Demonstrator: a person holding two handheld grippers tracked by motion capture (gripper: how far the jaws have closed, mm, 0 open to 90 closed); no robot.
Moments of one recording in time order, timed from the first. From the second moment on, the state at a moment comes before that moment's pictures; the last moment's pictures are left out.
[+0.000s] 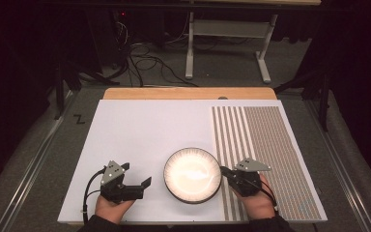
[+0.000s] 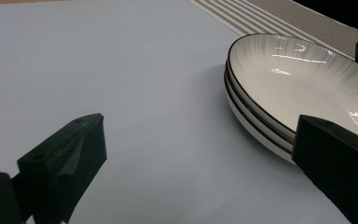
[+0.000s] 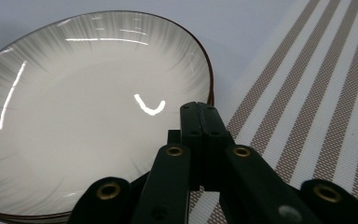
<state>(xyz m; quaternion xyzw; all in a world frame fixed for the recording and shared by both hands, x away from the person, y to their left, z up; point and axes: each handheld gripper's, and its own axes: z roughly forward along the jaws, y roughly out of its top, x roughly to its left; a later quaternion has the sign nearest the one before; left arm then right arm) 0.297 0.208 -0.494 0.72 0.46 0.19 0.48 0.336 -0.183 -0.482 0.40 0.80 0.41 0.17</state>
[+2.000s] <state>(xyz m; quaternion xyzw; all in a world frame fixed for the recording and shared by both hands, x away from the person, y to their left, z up) 0.297 0.207 -0.494 0.73 0.45 0.19 0.48 0.338 -0.179 -0.485 0.40 0.80 0.40 0.17</state>
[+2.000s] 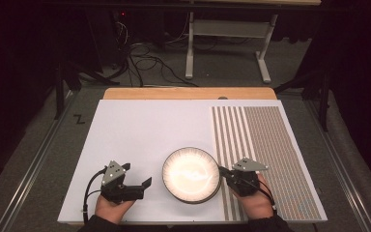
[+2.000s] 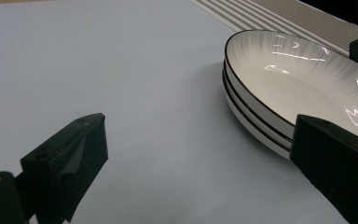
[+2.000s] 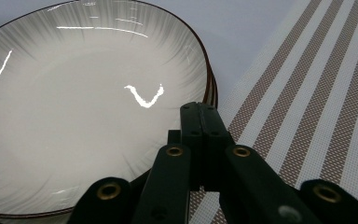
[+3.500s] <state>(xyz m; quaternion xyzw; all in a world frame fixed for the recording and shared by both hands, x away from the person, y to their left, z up) 0.312 0.163 -0.494 0.73 0.45 0.11 0.50 0.334 -0.157 -0.487 0.38 0.82 0.40 0.18</state>
